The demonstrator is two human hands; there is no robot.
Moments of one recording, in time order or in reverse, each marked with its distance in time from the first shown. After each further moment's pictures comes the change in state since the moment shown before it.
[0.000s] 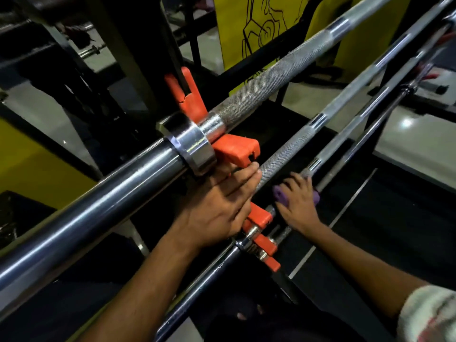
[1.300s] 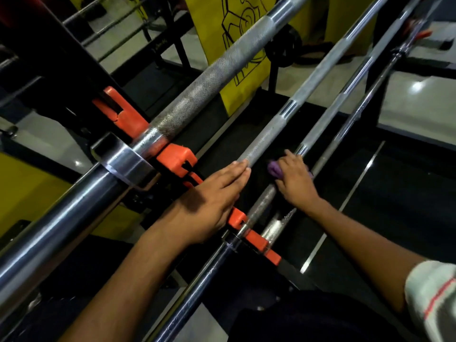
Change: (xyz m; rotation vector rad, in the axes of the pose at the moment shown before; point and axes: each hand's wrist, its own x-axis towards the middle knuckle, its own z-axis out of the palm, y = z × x) left_hand 0.035 0.006 0.013 -0.223 -0.413 -0.031; right_hand 0.026 0.036 -0.008 0.119 0.079 0.051
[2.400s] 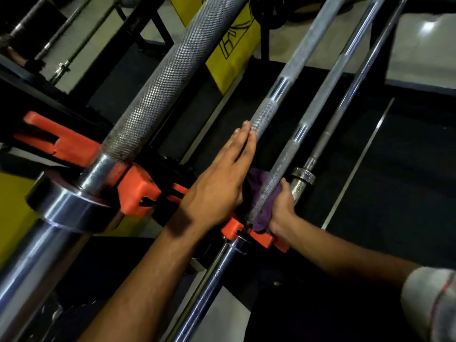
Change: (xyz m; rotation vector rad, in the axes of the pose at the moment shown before) left_hand 0.060 -0.003 0.023 -0.013 -0.083 -0.153; right_hand -0.034 -0.088 0.047 1.778 0.236 1.385
